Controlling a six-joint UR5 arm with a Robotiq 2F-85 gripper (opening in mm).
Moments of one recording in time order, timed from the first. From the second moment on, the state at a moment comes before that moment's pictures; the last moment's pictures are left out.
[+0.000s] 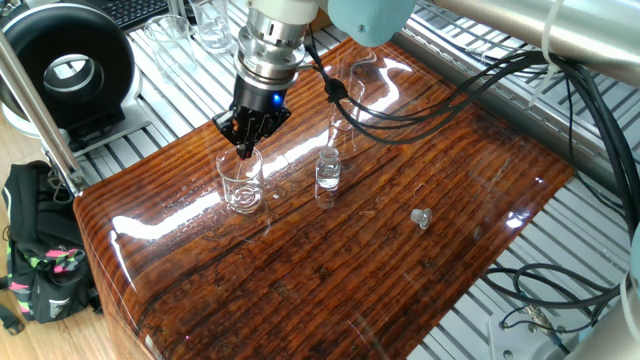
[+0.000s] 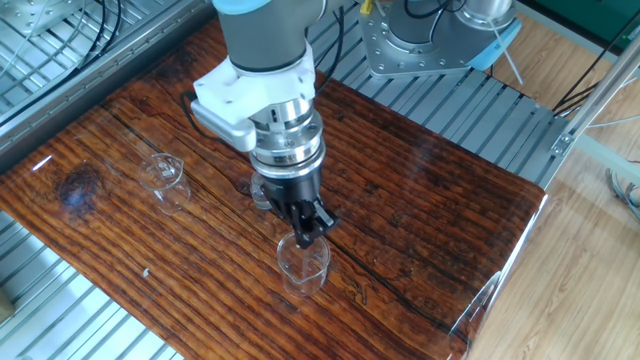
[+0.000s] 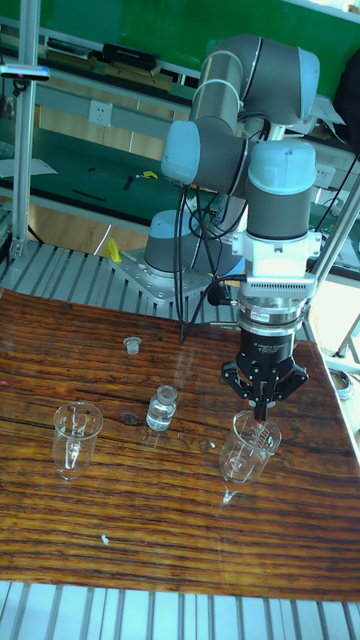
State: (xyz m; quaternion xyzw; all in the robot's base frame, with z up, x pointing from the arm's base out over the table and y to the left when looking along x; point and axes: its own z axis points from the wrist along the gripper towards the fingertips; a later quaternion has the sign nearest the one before) arm 0.579 0.163 0.120 0.05 0.99 0.14 0.06
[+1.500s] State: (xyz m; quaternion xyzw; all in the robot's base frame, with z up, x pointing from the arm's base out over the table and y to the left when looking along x) arm 0.583 0.134 0.127 0.02 0.99 0.06 0.10
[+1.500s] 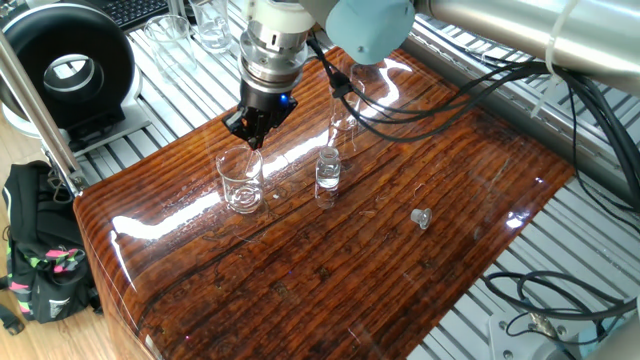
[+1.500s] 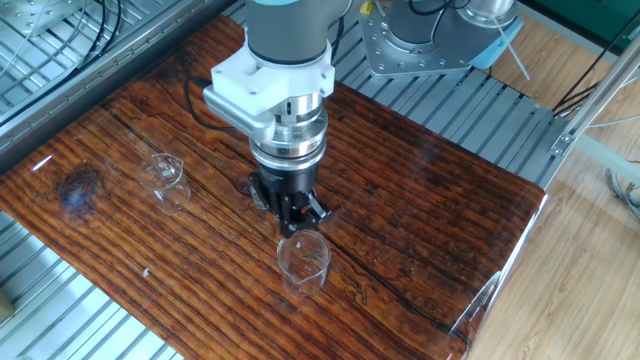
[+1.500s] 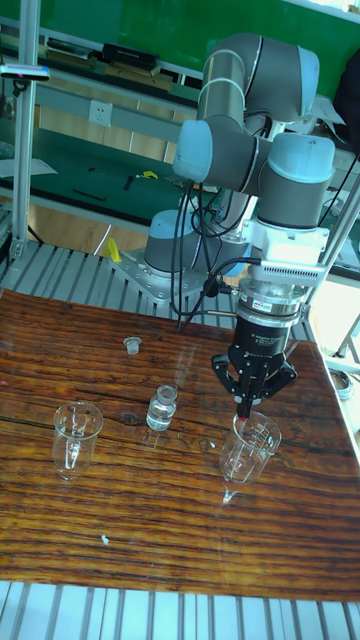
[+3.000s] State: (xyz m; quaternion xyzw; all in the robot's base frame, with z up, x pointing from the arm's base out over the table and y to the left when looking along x) arm 0.580 0.150 0.121 -0.01 0.99 0.08 0.10
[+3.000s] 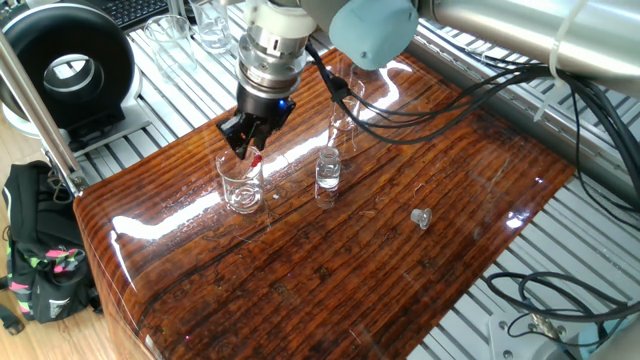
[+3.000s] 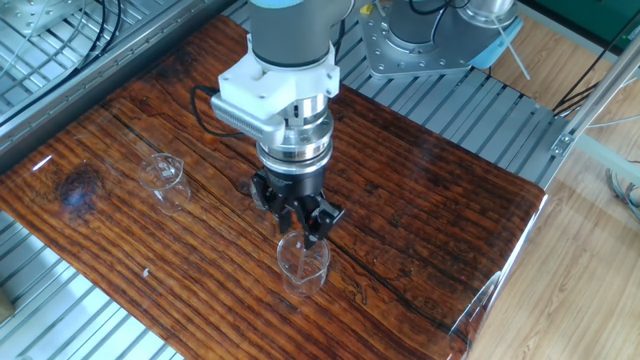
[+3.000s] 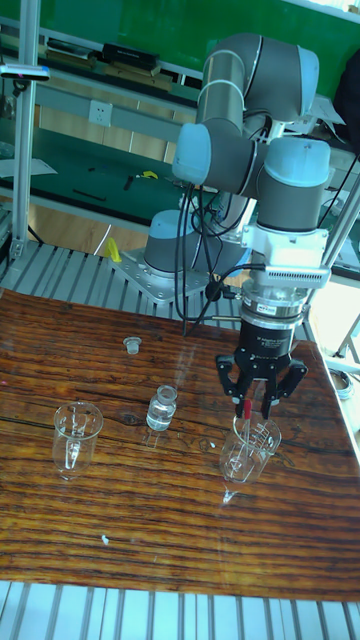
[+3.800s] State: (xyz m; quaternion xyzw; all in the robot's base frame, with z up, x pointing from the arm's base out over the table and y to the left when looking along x) arm 0.584 0.146 0.152 -0.02 0.99 0.10 0.11
